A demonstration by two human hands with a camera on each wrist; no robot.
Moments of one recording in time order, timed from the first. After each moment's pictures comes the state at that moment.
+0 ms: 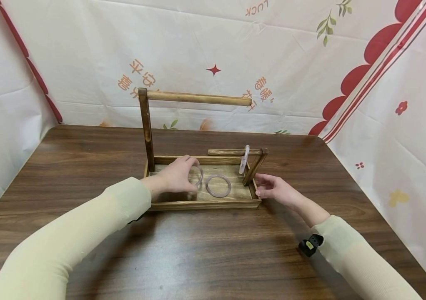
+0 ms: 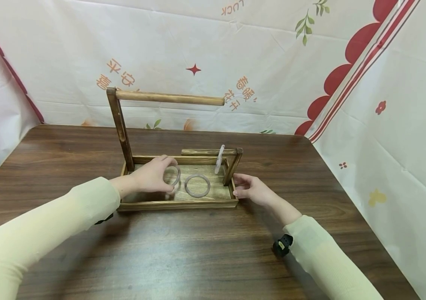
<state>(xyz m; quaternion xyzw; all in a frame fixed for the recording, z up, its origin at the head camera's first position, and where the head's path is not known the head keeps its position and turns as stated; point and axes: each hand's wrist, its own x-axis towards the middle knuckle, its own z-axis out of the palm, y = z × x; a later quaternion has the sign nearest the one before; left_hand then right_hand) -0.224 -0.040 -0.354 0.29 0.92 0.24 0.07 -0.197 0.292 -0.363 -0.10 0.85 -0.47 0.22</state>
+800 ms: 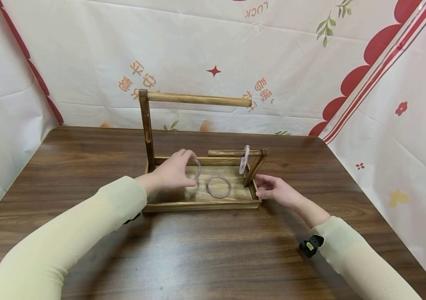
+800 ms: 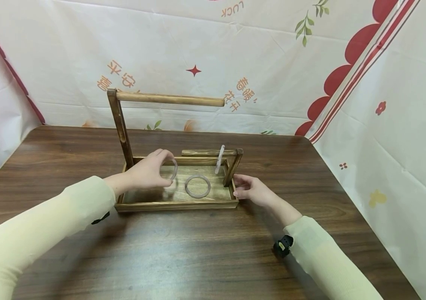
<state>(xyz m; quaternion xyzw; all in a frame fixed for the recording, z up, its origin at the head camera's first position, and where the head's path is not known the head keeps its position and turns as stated) -0.226 -0.049 -0.344 0.27 0.92 0.29 0.05 -0.197 0.293 -0.364 -0.10 0.85 -0.46 0.21</state>
